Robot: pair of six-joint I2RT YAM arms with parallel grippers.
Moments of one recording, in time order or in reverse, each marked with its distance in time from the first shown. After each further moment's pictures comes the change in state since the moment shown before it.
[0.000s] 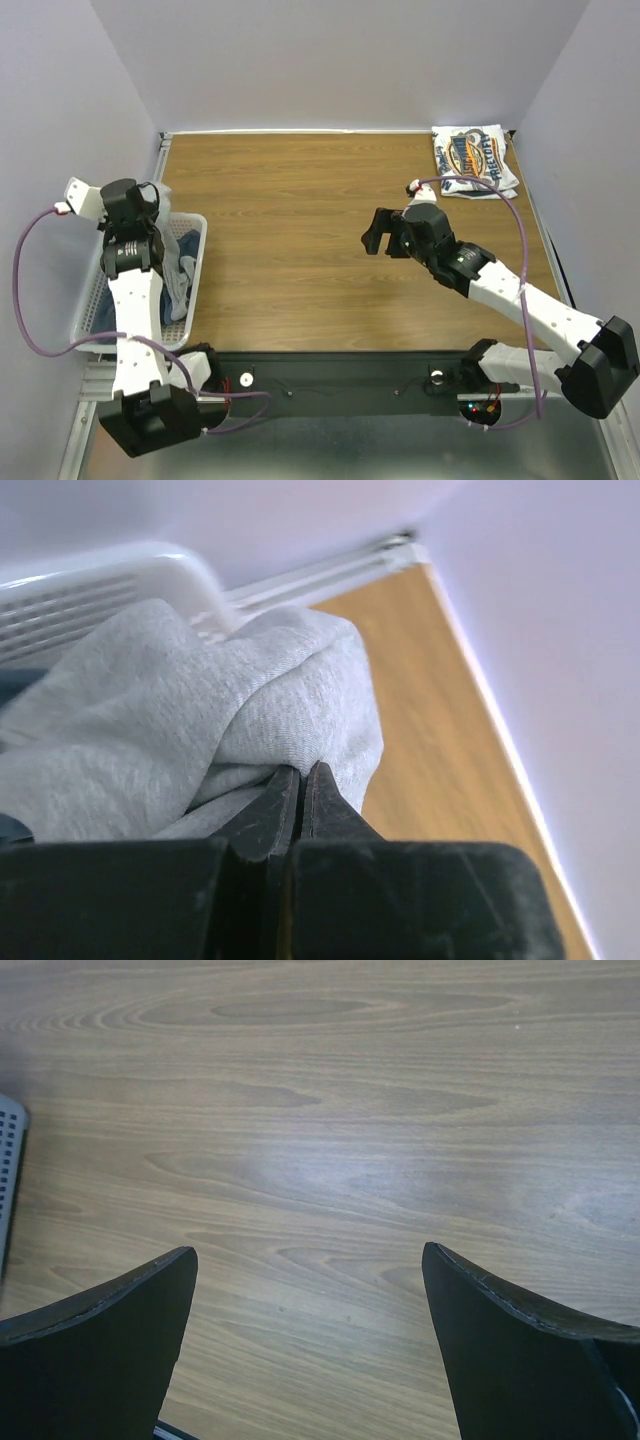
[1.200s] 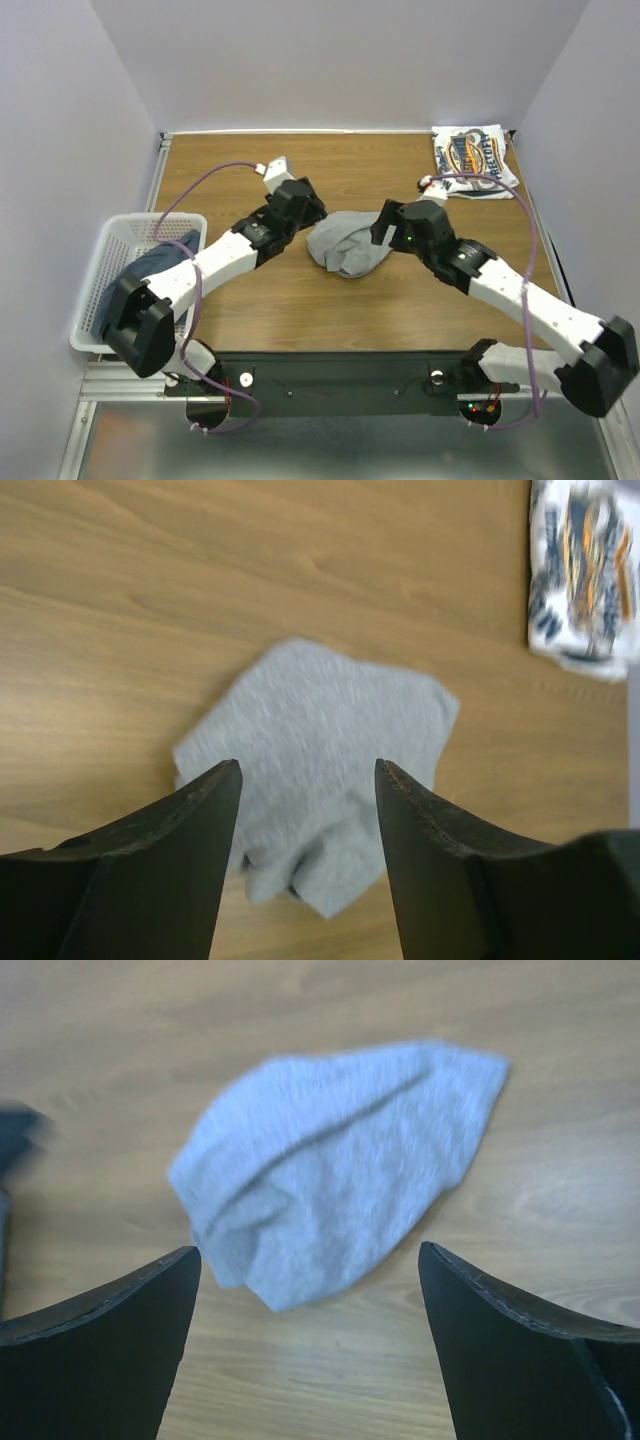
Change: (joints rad) left arm -1.013 0.425 0.047 0.294 0.012 0.011; right arm 0.000 -0.060 0.058 -0.059 0.187 0.069
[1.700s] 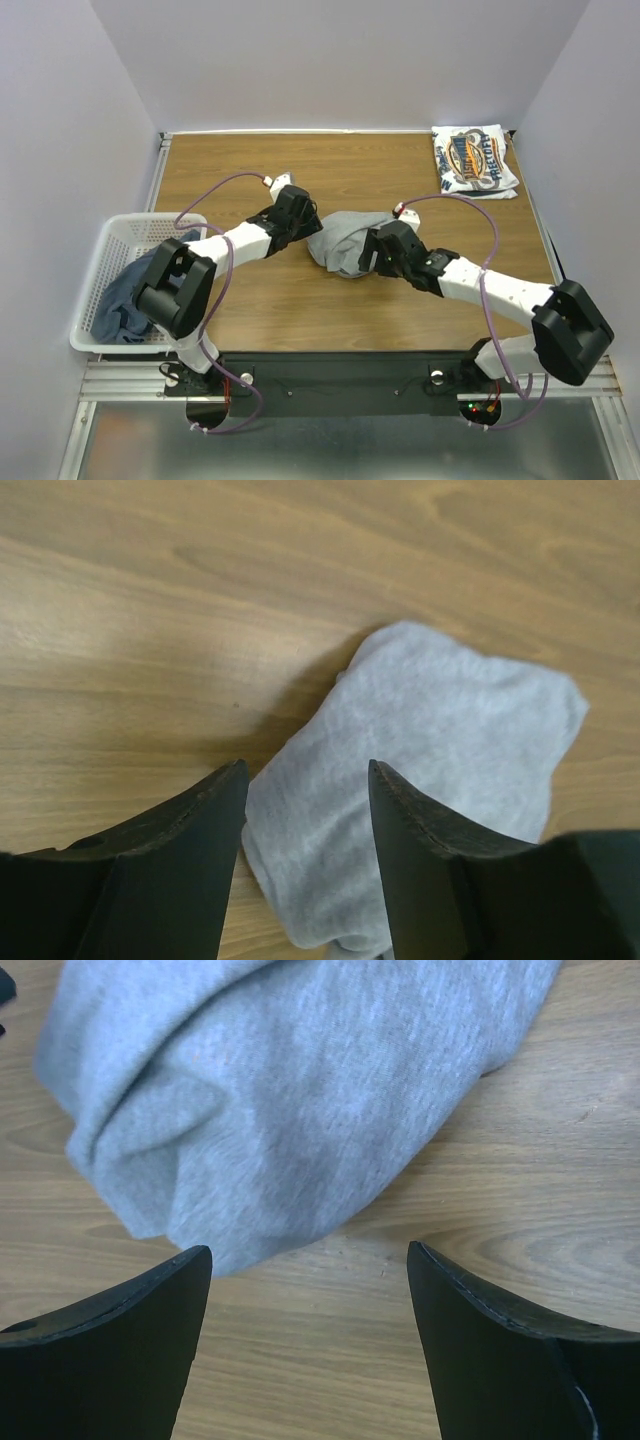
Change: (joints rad) left arm 0.166 0.210 -0.046 0.120 0.174 0.015; right arm 0.059 0.246 -0.142 0.097 -0.111 0.116
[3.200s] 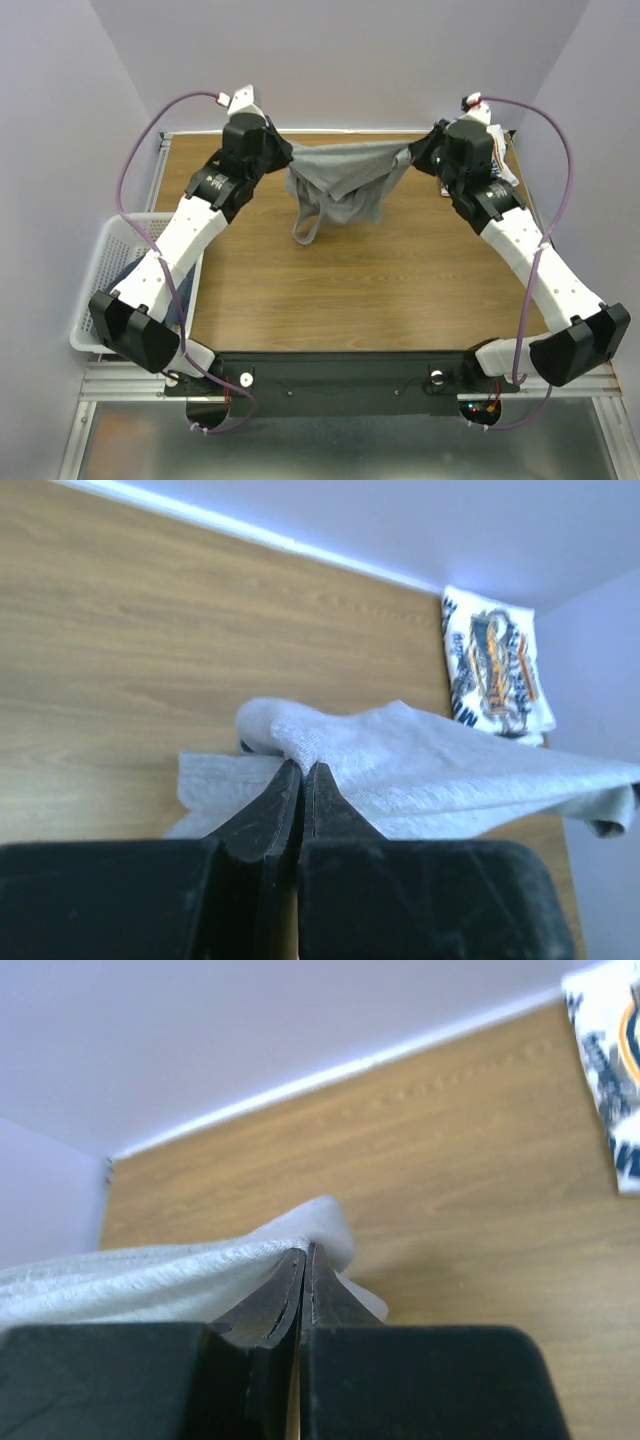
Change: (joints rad) left arm 0.077 -0.223 0.468 -0.341 0.003 0.193; right arm -0.336 0.008 0.578 -0.056 -0.016 -0.170
